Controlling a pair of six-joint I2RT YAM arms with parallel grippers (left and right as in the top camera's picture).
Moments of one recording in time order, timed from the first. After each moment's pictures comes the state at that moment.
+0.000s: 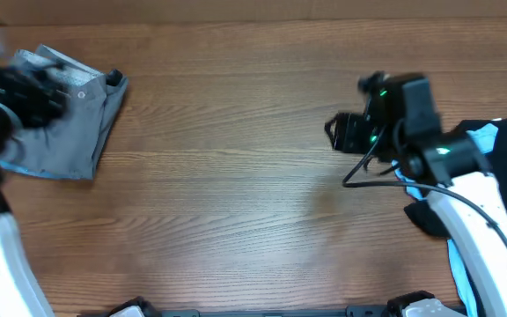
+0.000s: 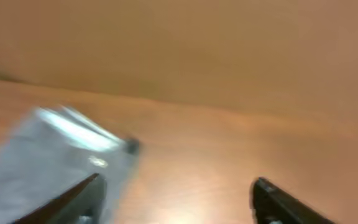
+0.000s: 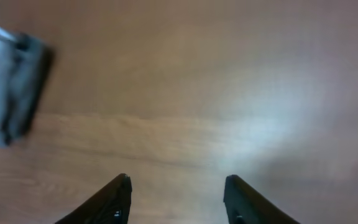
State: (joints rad) left arm 0.43 1.29 1.73 -0.99 0.54 0.04; right arm 0.27 1.33 1.30 -0.86 -0.22 0.36
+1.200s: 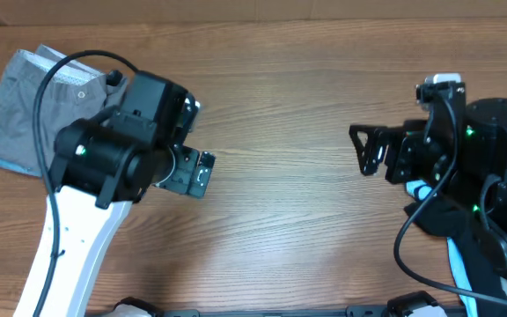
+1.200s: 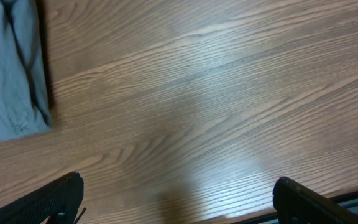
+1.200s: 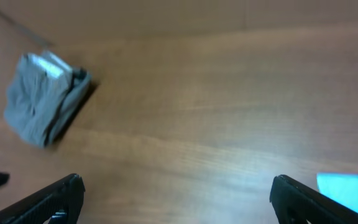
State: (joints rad) left arm -0.39 1.40 1.72 -1.55 -0.08 -0.08; right arm 0.27 1.08 1.57 -1.11 -0.16 0.25
